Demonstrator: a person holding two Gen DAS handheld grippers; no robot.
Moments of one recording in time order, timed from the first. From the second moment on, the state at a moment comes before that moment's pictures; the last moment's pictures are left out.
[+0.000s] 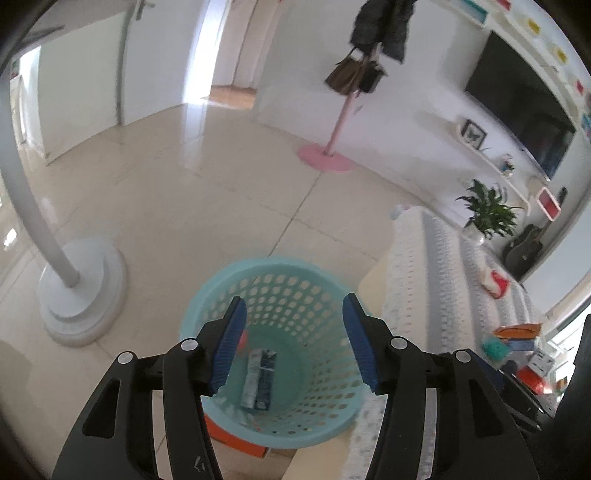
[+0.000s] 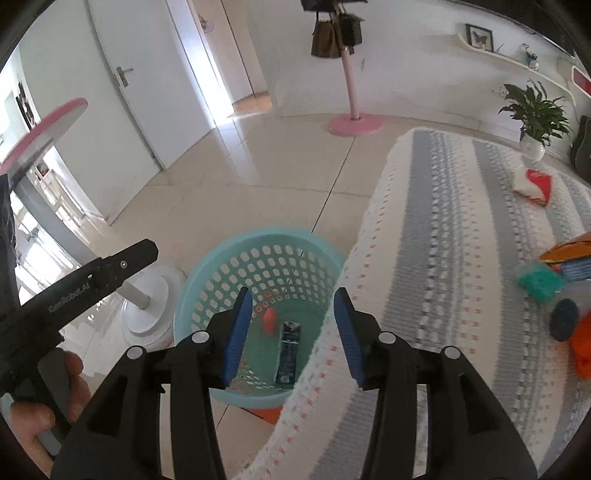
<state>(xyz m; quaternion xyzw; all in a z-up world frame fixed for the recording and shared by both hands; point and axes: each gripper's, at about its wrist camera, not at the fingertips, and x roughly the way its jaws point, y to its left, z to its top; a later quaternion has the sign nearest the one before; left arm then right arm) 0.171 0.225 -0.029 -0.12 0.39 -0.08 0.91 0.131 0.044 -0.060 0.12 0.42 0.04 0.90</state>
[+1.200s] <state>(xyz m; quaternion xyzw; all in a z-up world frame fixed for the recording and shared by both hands) 0.071 -0.159 -0.086 0.04 0.43 -0.45 0.78 -0.065 -0.252 -0.088 0.17 0.41 -0.19 0.88</state>
